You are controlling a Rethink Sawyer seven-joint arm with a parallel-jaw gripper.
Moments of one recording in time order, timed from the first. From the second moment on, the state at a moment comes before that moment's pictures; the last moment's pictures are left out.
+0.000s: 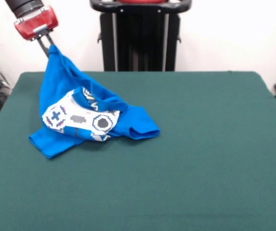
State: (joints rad) arm -1.84 -0.37 1.08 2.16 -0.81 0.66 1.14
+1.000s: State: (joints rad) arm -1.84 -0.45 1.15 2.18 -0.75 0.72 1.14
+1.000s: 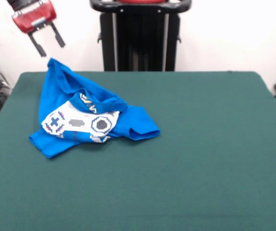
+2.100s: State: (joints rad) arm -1.53 -0.80 1.29 2.19 -0.53 0.64 1.14
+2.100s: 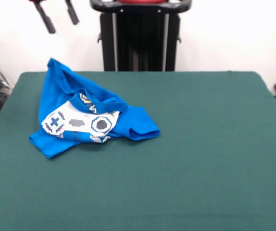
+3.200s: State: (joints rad) arm -1.09 -0.81 0.92 2.04 -0.53 0.58 1.14
